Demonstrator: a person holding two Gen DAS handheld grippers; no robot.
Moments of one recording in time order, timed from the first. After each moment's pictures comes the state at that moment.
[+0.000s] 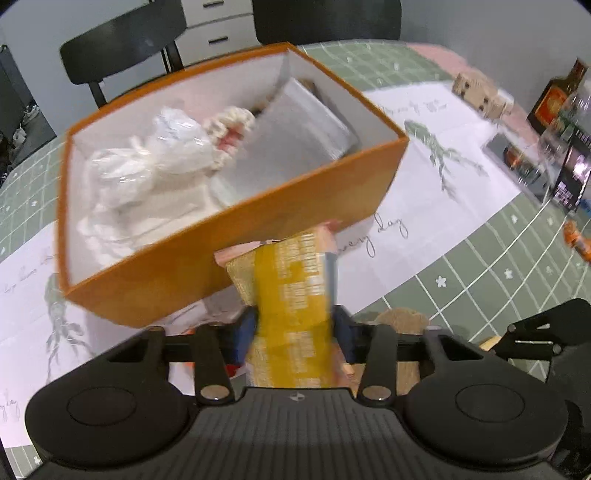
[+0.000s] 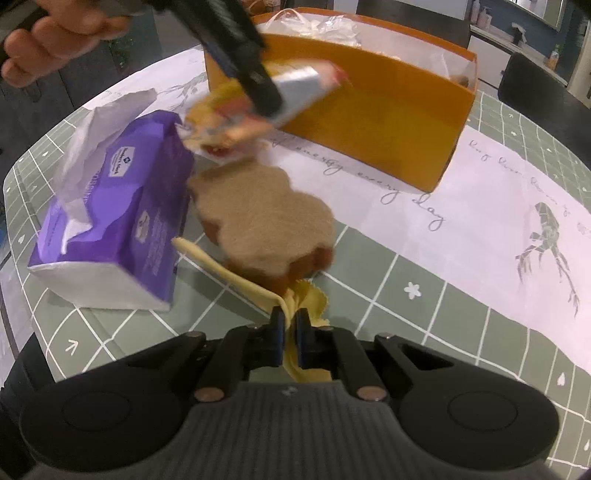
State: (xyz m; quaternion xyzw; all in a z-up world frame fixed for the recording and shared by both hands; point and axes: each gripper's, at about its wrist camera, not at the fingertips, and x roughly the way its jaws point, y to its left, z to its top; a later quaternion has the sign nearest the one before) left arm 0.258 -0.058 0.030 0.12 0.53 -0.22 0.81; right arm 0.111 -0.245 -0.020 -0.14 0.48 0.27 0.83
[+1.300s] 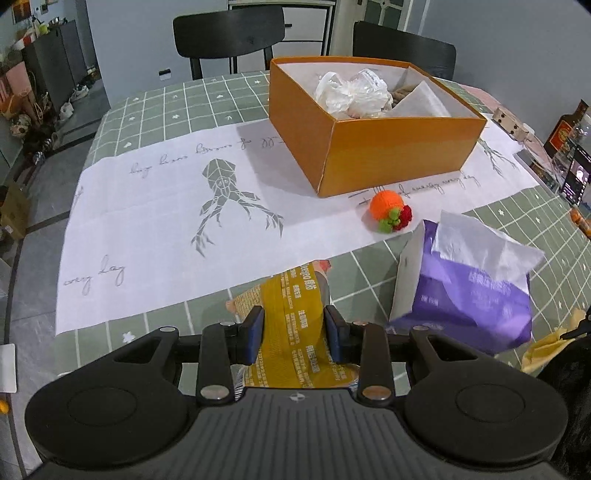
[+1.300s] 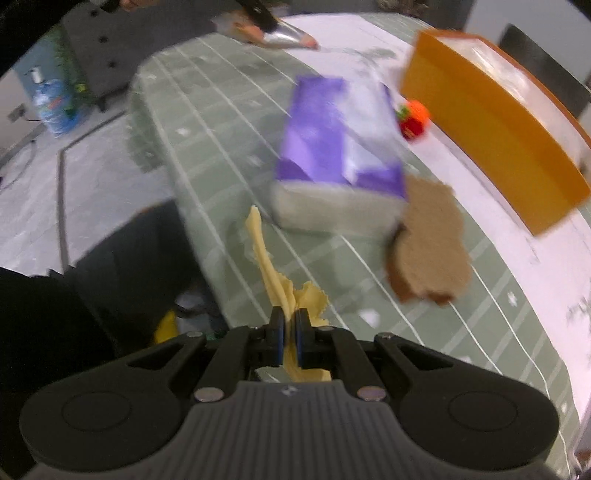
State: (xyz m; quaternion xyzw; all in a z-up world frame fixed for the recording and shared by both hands) left arm 0.156 0.188 0.038 0.06 0.48 -0.19 0.85; right arm 0.001 -0.175 0.027 -0.26 0.48 0.41 0.73
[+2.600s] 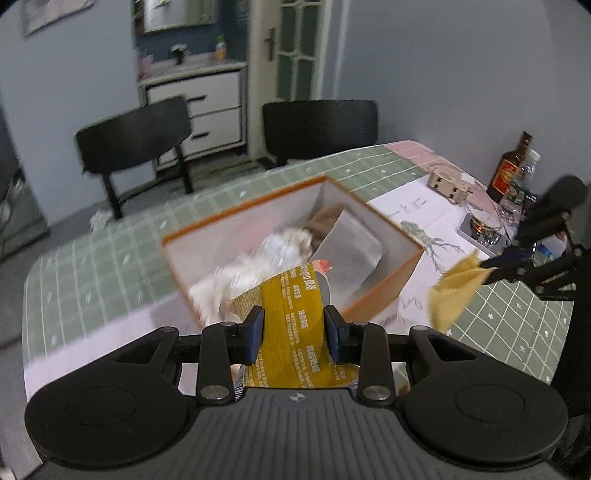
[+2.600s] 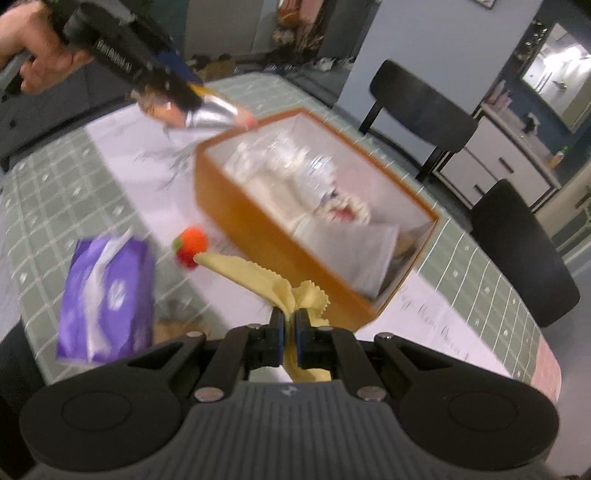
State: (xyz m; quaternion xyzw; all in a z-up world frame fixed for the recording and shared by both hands) left arm 0.289 0.059 0.125 0.11 0.39 -0.31 0.86; right arm 0.191 -0.212 0.135 -0.27 0.42 0.28 0.82
